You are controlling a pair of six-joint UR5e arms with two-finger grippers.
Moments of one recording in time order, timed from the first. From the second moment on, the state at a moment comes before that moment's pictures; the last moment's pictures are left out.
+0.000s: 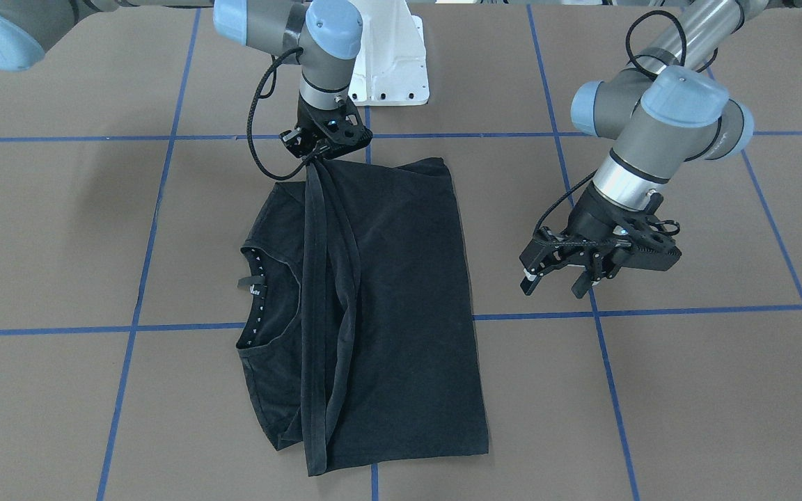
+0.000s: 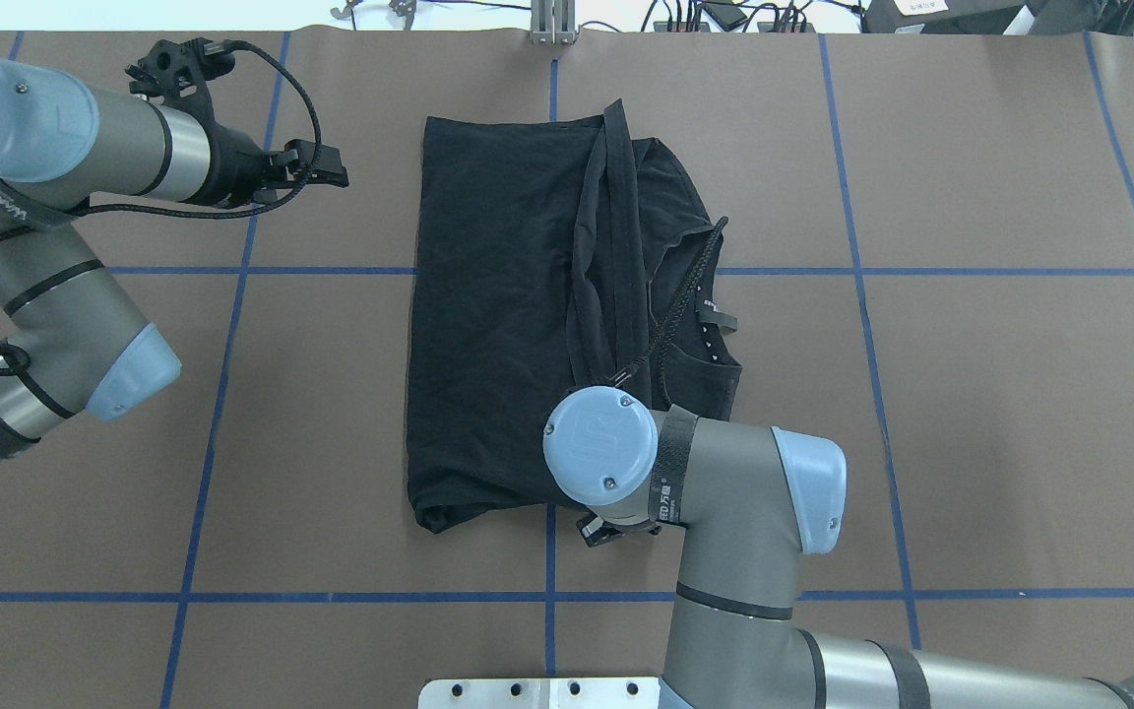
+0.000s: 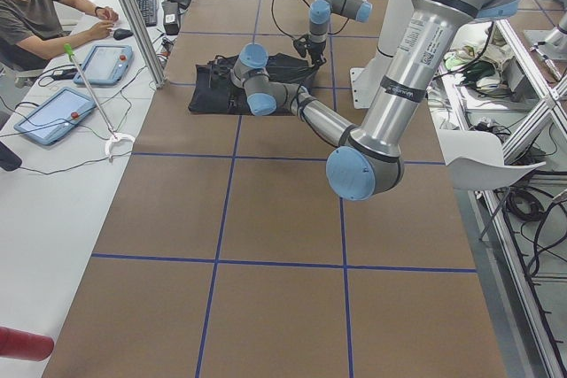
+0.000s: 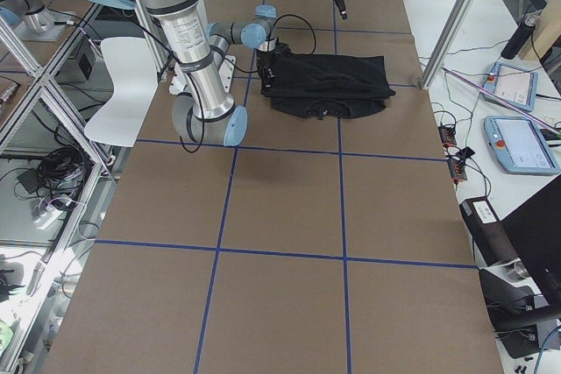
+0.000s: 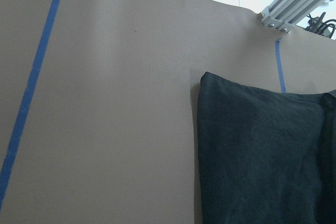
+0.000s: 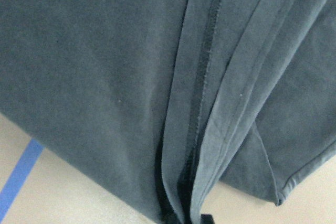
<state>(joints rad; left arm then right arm) -0.85 -2.00 -1.61 -2.25 -1.90 -1.25 0.29 -0.91 1.79 -1.92 1.74 0.79</state>
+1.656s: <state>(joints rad) -0.85 -2.01 -1.63 -2.25 -1.90 -1.29 0.28 -1.13 1.97 -1.92 1.79 1.07</state>
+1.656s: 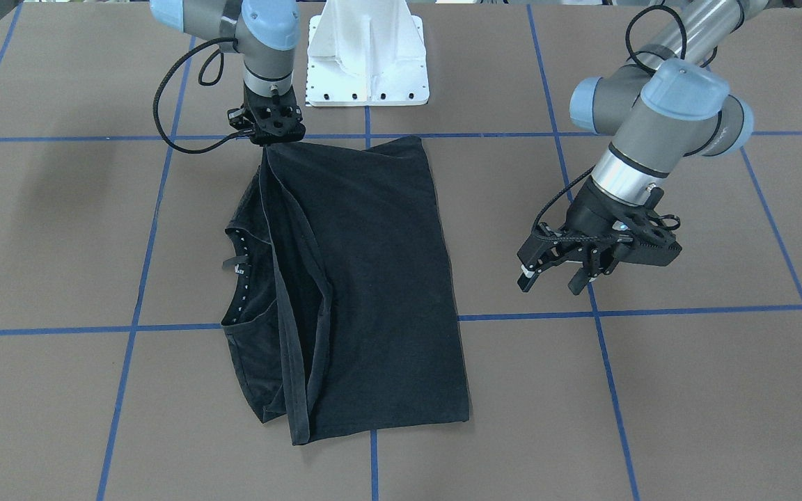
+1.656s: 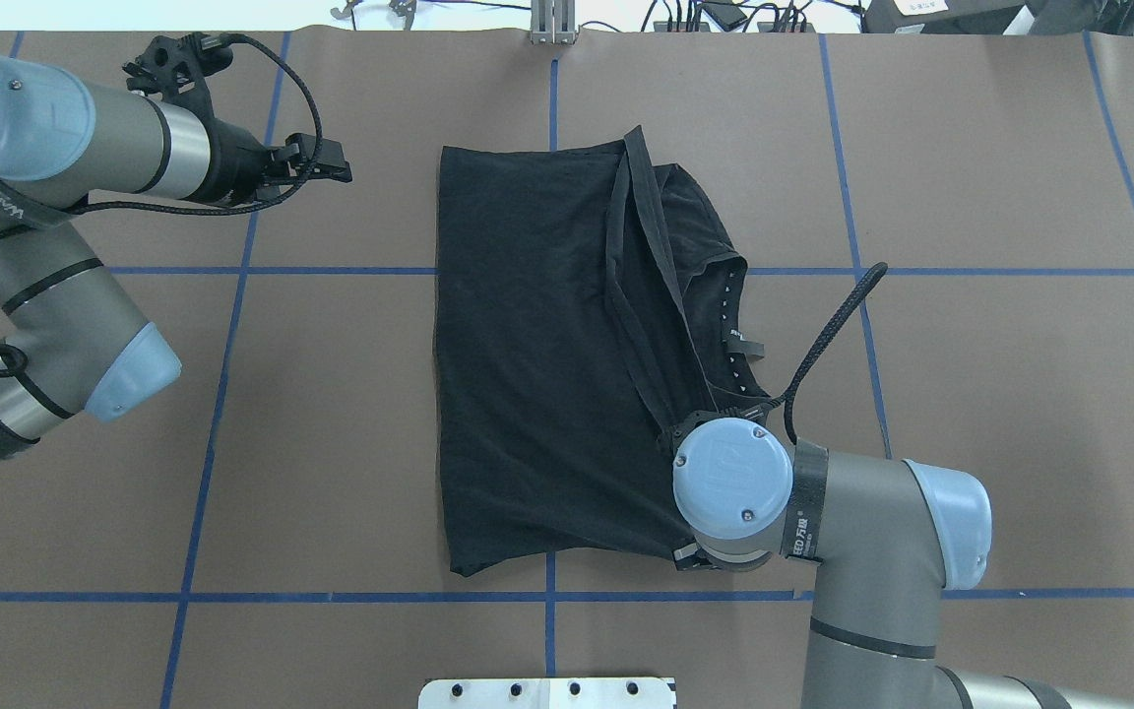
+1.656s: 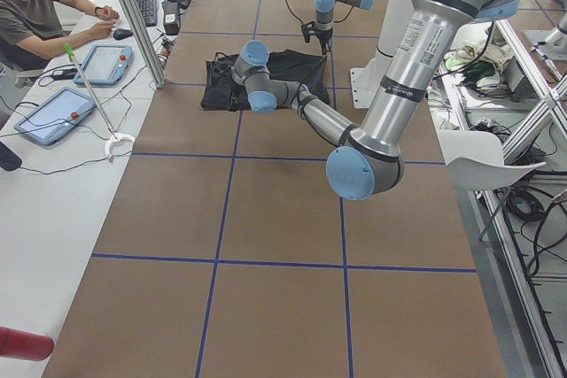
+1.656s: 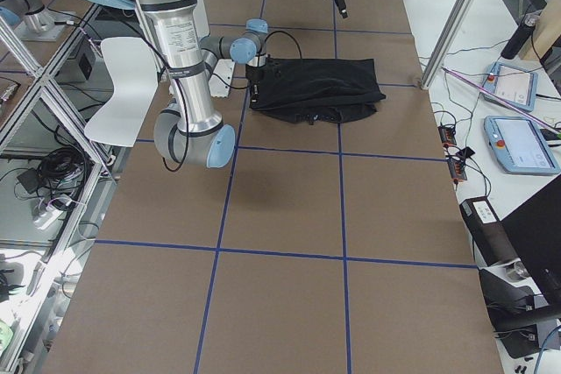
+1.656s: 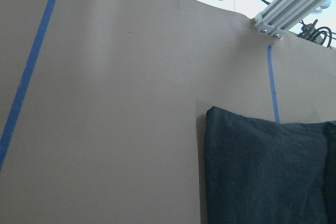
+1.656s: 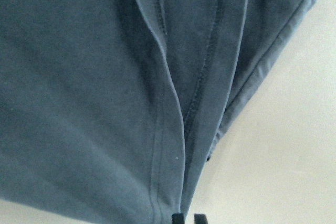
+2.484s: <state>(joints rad) -0.85 -2.01 -1.63 -2.25 -1.91 -1.29 0.43 -1.04 1.83 -1.72 1.78 1.07</state>
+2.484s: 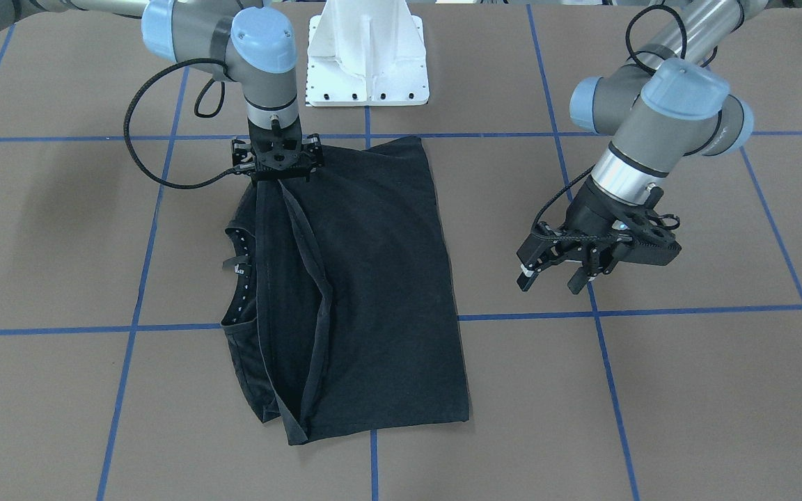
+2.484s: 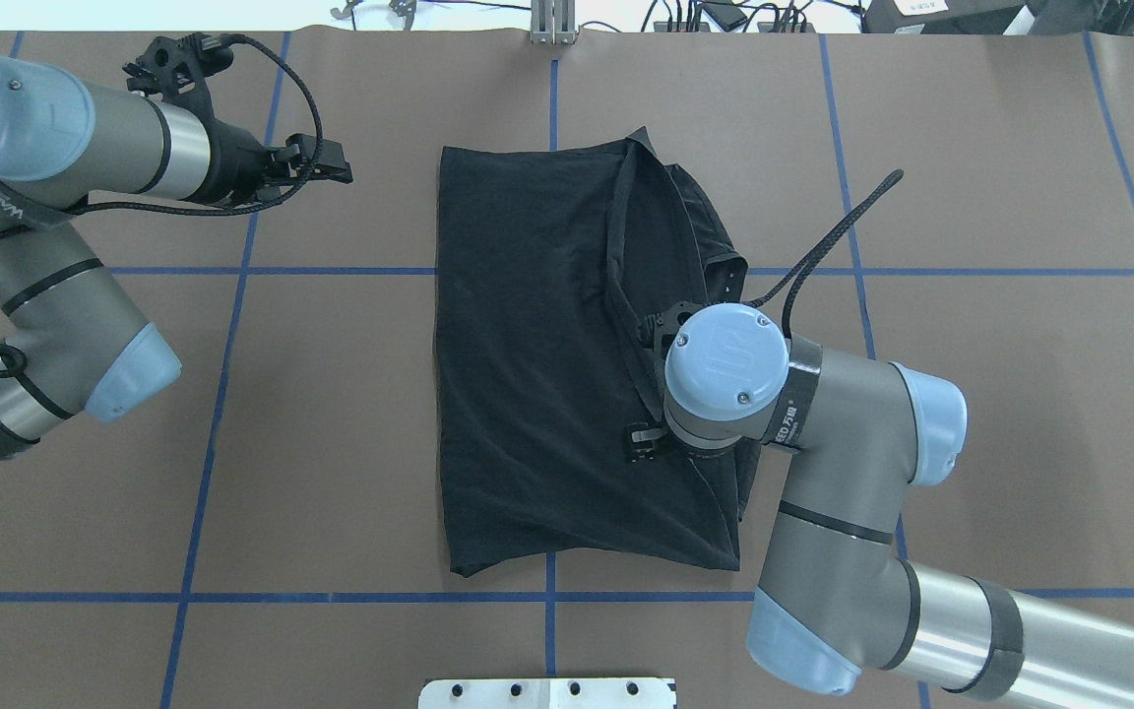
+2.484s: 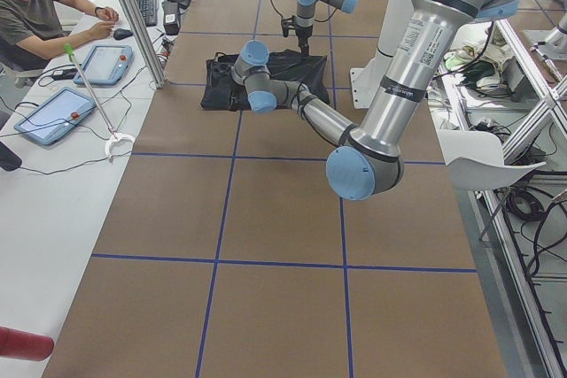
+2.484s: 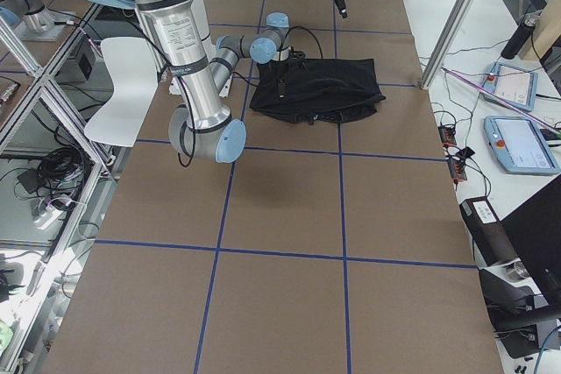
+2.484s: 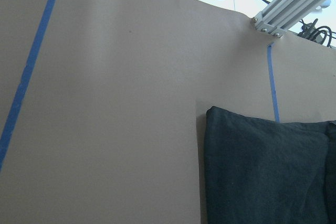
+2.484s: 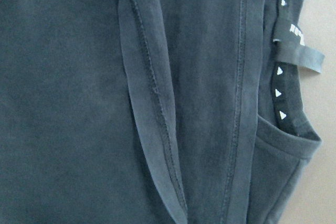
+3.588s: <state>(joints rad) -0.85 -2.01 -1.63 -2.24 -1.91 -1.29 0.44 -1.00 1.76 -1.71 1.76 0.82</state>
